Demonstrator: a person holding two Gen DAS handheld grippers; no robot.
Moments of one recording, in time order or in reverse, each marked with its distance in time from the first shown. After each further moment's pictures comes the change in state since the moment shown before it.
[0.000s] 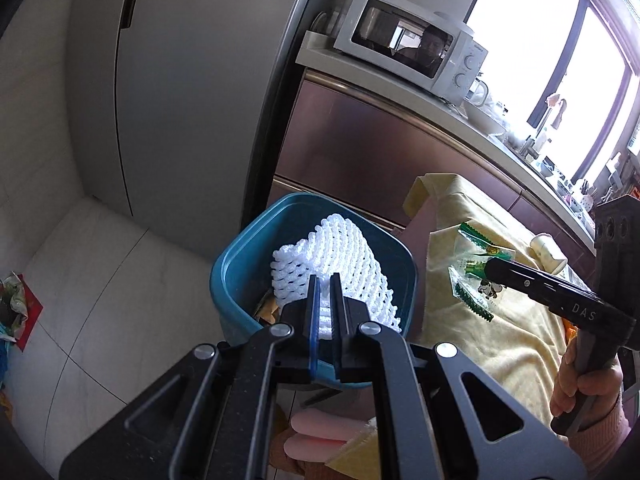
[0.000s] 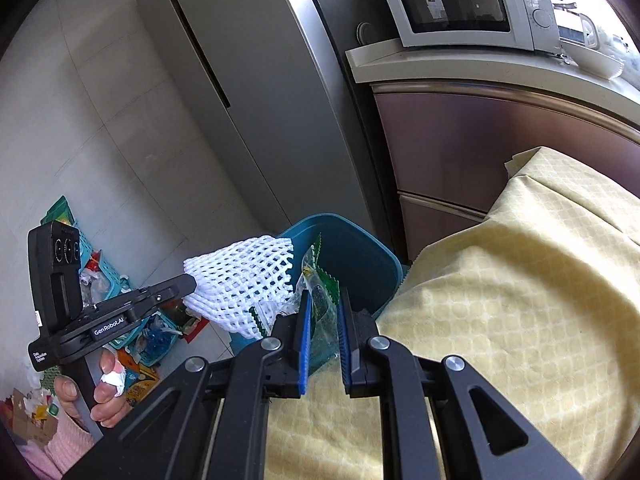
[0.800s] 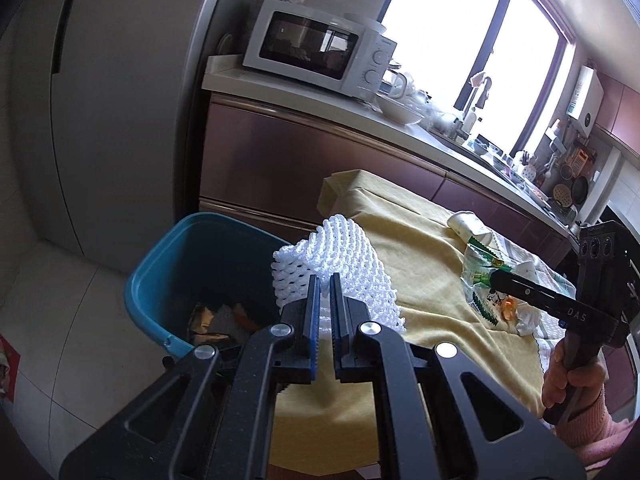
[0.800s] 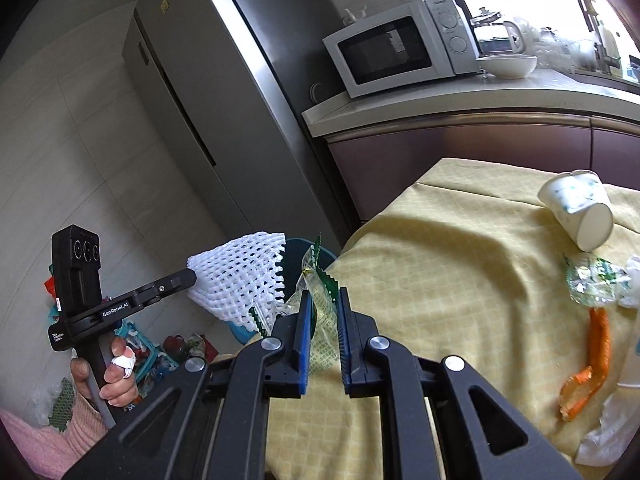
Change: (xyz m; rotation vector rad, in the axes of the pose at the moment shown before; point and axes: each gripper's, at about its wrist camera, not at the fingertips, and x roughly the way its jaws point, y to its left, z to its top) left arm -0.043 -0.086 -0.008 0.148 -0.043 -0.185; right arm -0.121 -0.047 -0.056 0.108 -0.189 -0.021
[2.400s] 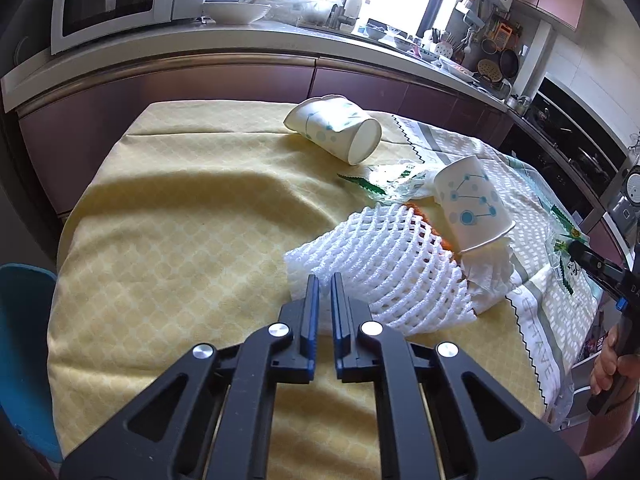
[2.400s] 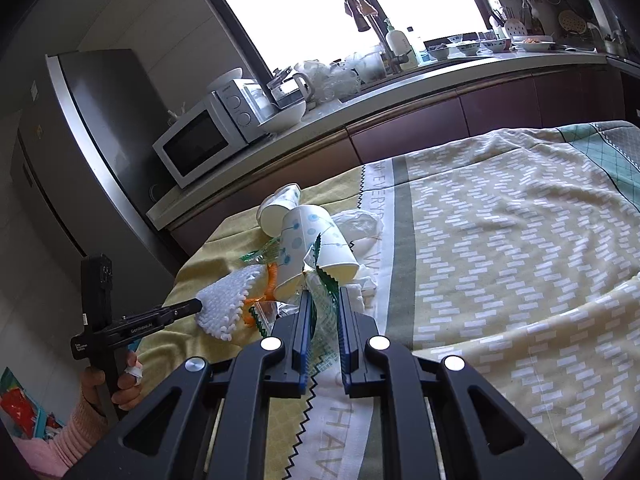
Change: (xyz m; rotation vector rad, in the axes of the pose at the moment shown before) left arm 0.191 -0.232 -0.033 0.350 0.307 -0.250; right arm -0.207 -0.144 -0.096 0.349 -0.271 -0.435
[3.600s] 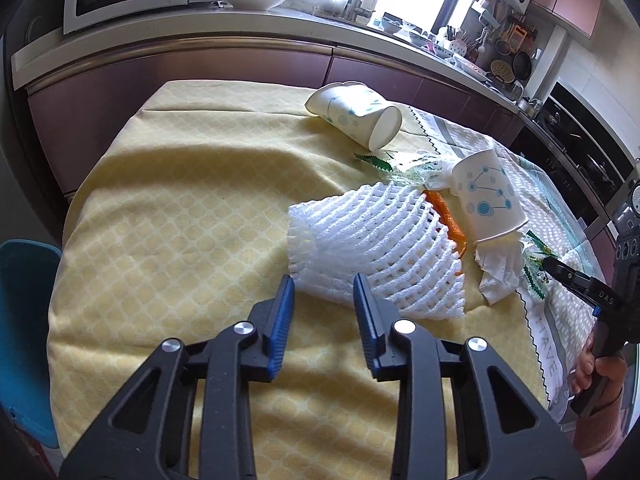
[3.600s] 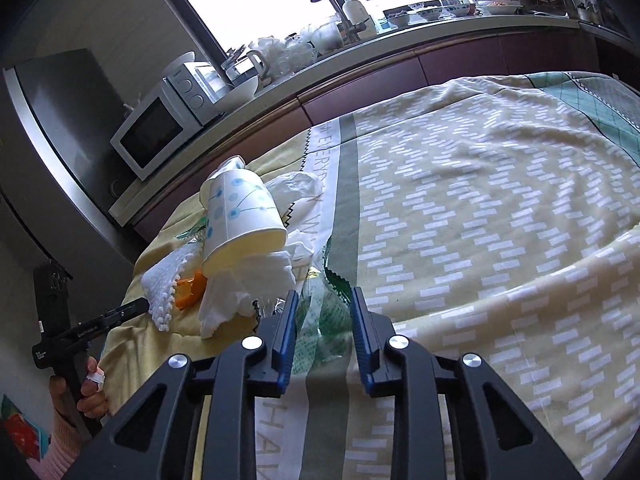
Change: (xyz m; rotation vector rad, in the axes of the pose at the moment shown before) left arm 0.006 0.011 -0.005 -0.051 0.041 0.020; right arm 0.031 -0.041 -0.018 0.095 0.087 -0.099
